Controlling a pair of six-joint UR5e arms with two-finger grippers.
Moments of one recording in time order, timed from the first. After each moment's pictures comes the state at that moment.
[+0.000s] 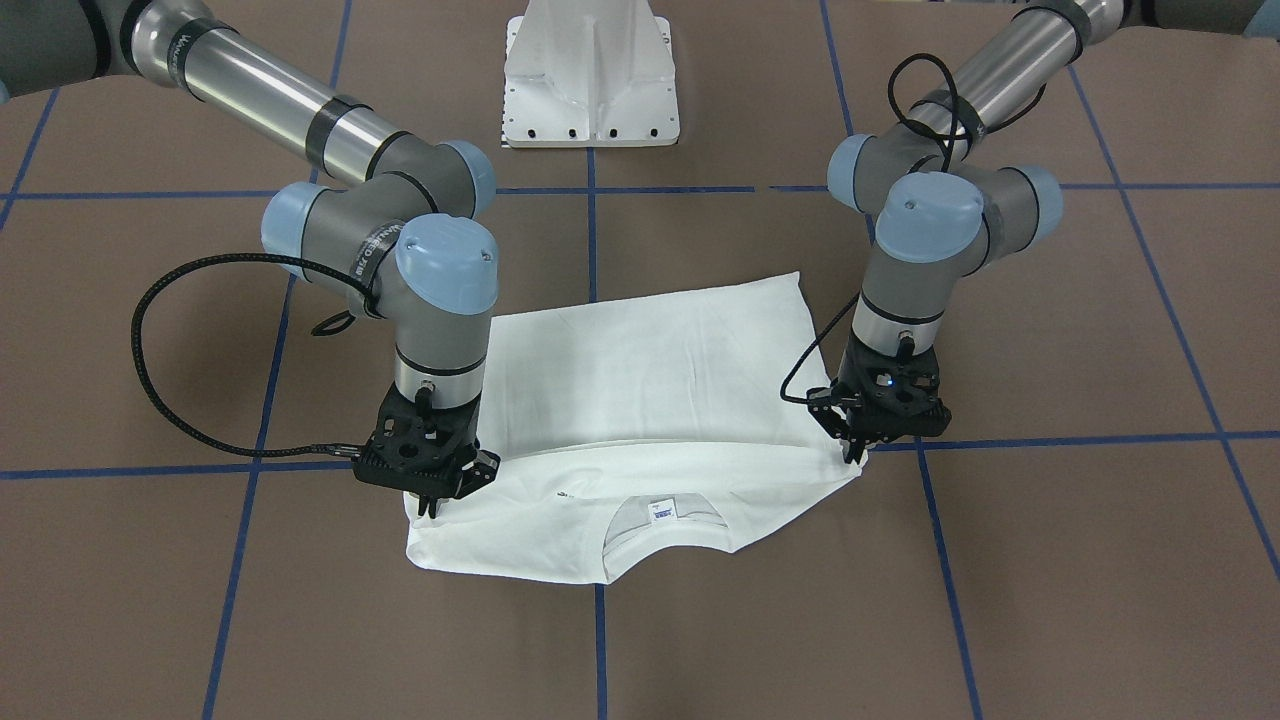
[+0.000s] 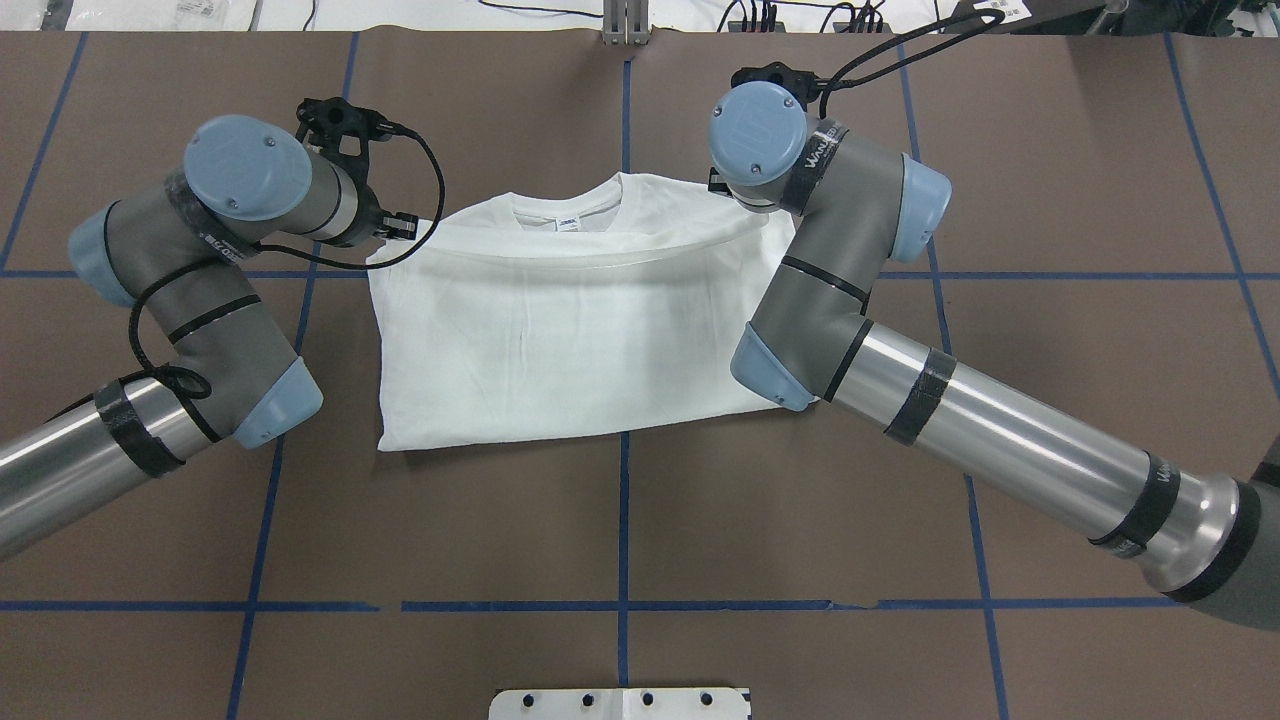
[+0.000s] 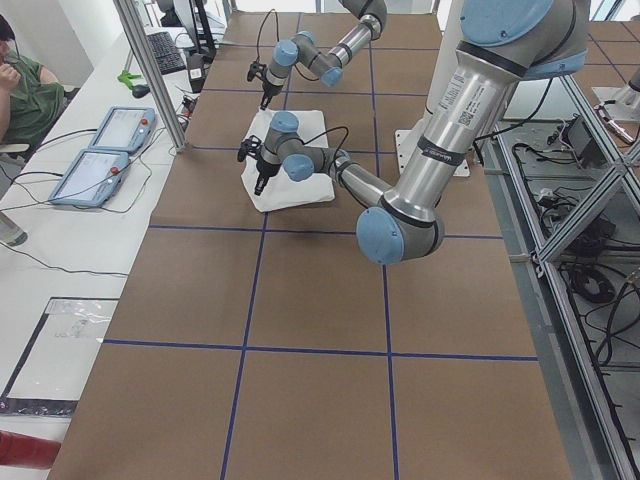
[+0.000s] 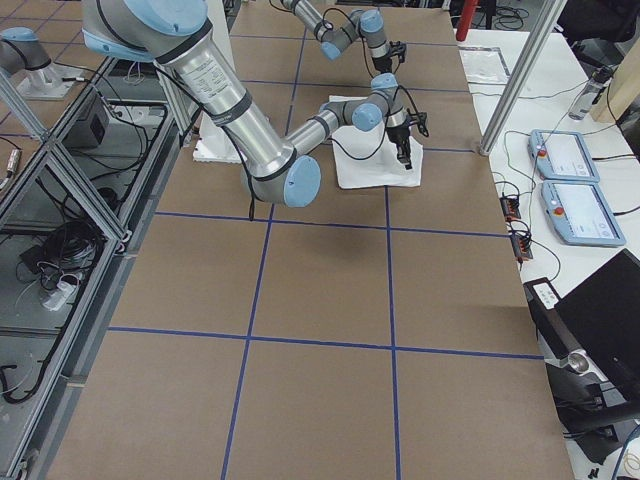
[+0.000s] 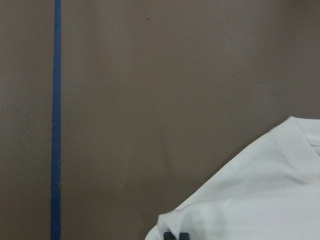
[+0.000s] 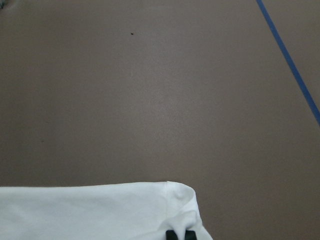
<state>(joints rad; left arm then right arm) -0.76 -2.09 -1.48 -2.00 -1.73 -0.88 0.69 -0.75 1.28 -1.44 1.54 1.23</state>
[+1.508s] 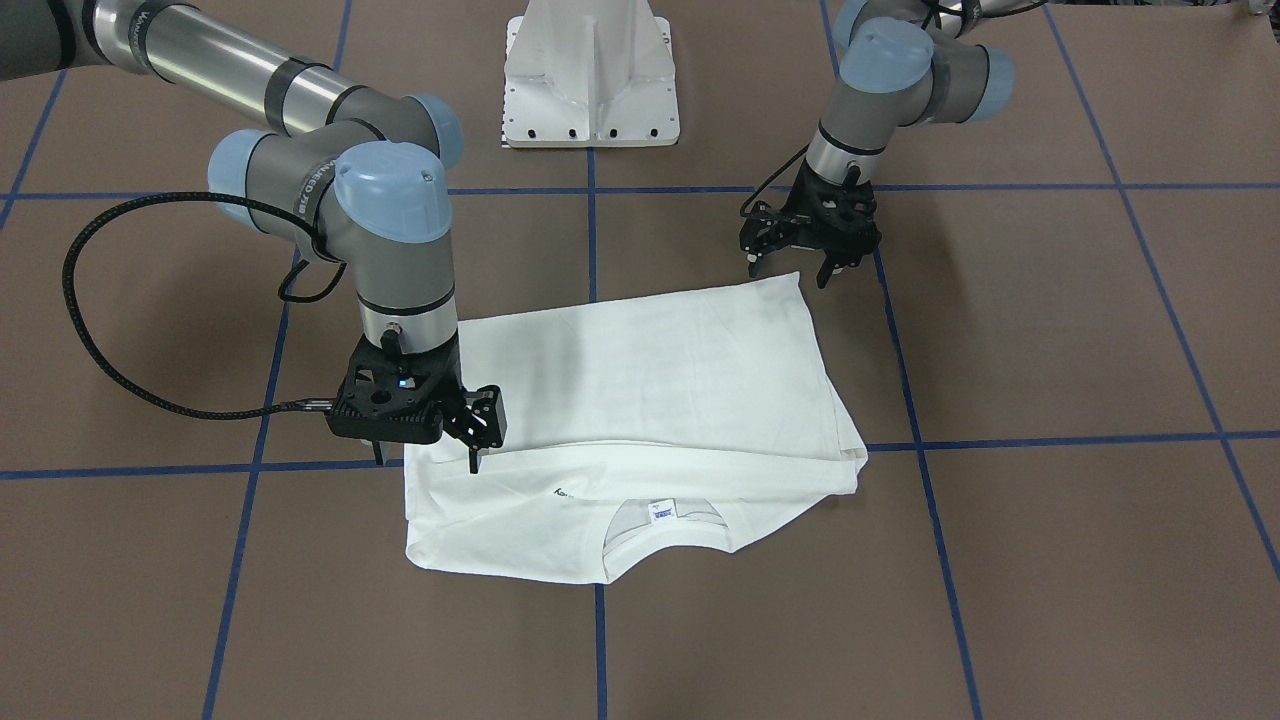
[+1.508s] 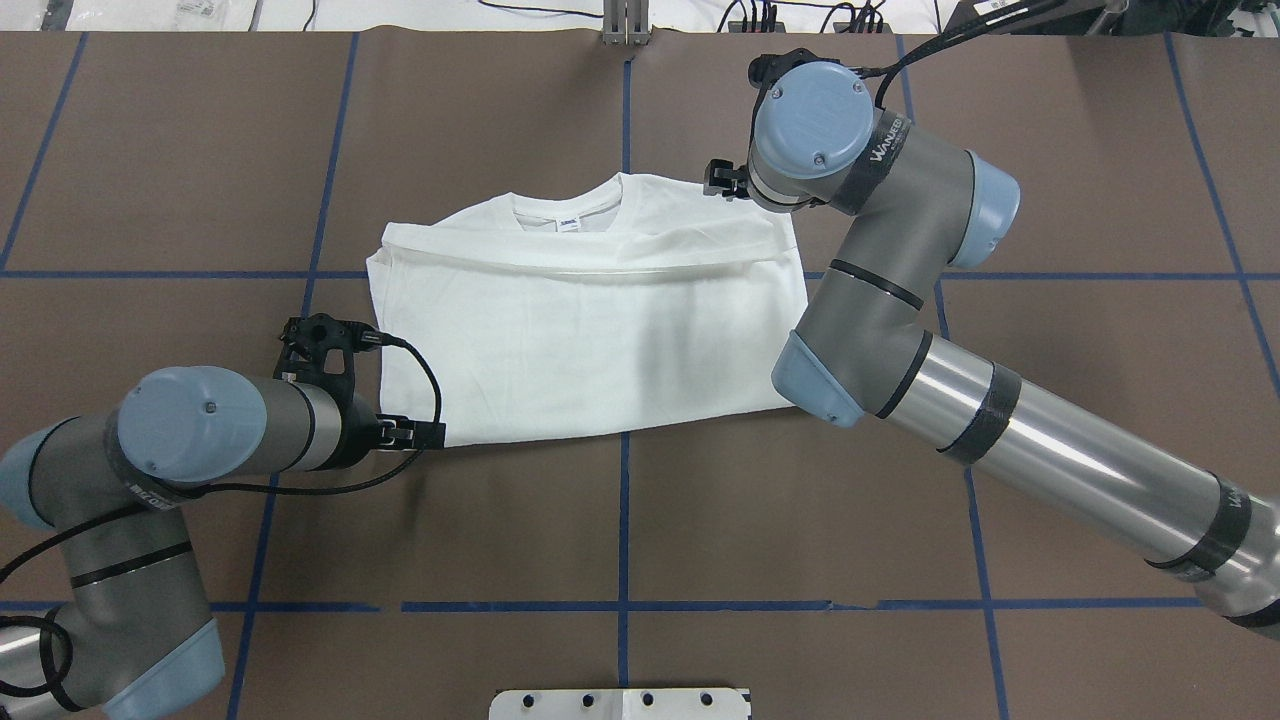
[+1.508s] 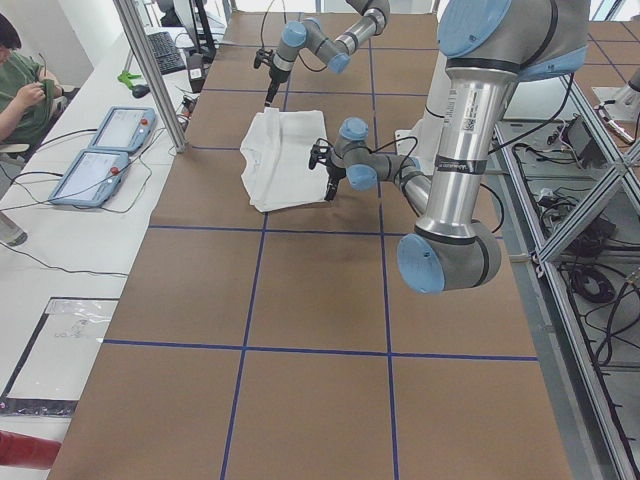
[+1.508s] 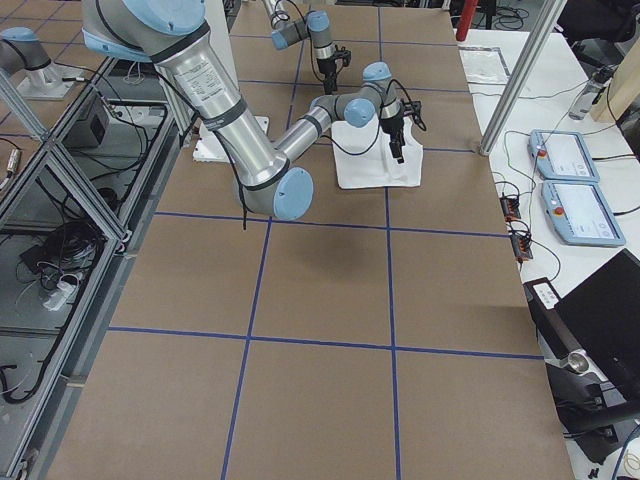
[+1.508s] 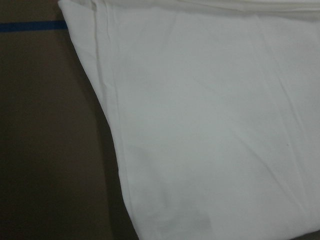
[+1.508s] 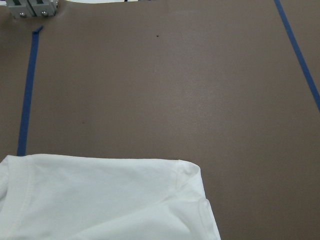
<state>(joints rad) -0.44 -1.78 -1.88 -2.02 -1.68 -1.20 0.71 -0.84 1.48 -1.44 1.62 1.18</state>
